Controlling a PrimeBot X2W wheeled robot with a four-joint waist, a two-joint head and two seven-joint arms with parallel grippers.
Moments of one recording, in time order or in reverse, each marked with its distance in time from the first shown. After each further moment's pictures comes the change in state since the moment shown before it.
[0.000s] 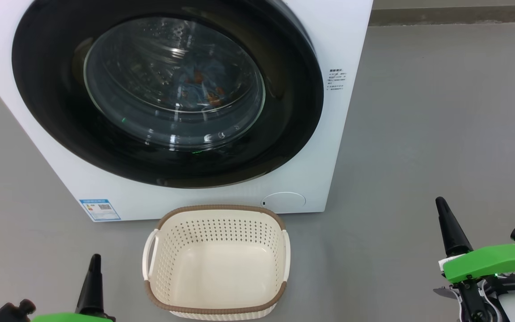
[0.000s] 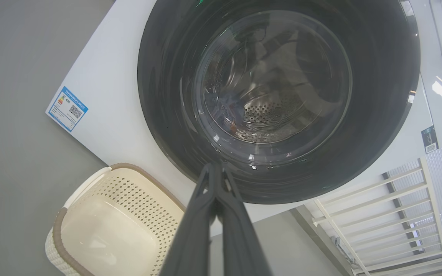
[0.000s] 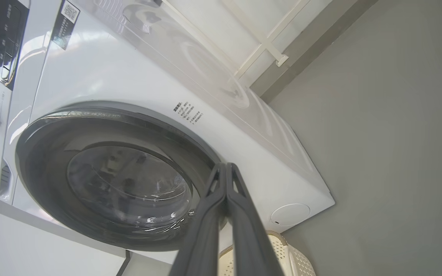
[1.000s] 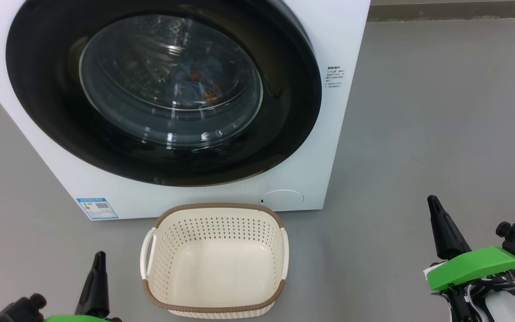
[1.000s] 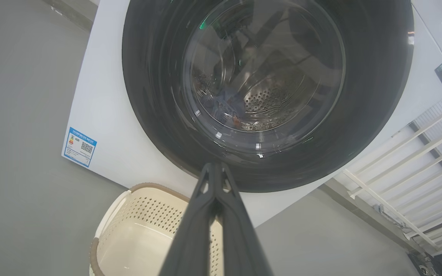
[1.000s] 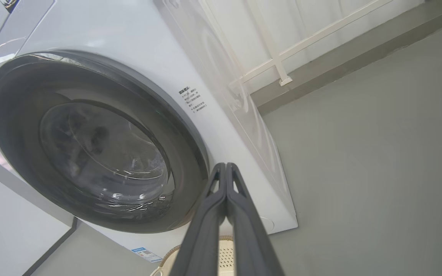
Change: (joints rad) left arm 0.003 0.032 -0.057 0.001 0.247 0.000 -0.085; right arm -0.006 -0.033 0.072 0.011 -0.283 0.000 -0.091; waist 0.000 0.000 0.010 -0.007
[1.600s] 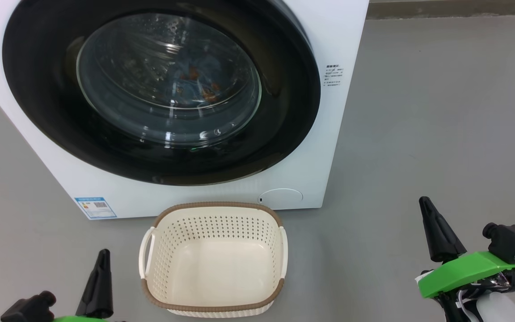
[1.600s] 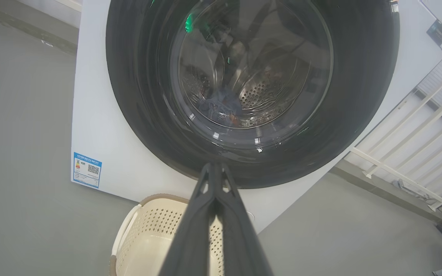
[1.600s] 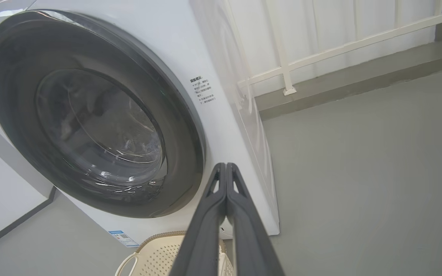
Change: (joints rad) left arm 0.000 0.020 -0.032 0.000 0.139 0.000 -0.051; right arm -0.001 -0.018 0.044 0.006 -0.158 0.000 -0.048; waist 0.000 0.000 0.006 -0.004
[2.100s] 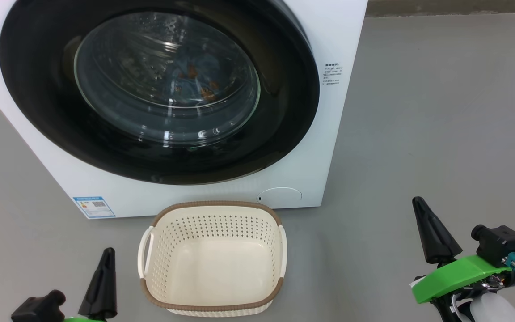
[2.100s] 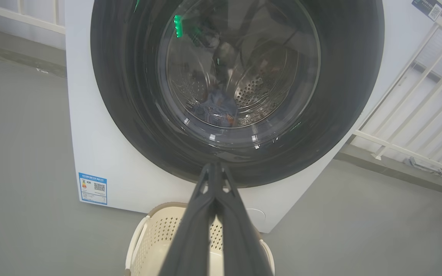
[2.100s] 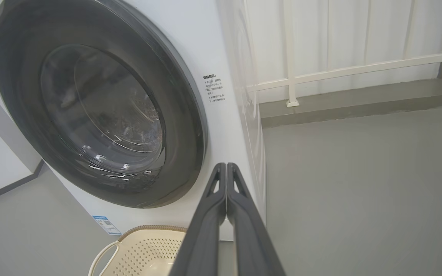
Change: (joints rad) left arm -0.004 0.014 -0.017 -0.004 0.117 0.000 -0.043; right arm -0.013 -0.013 0.023 -0.002 -0.134 0.000 -0.040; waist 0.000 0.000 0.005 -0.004
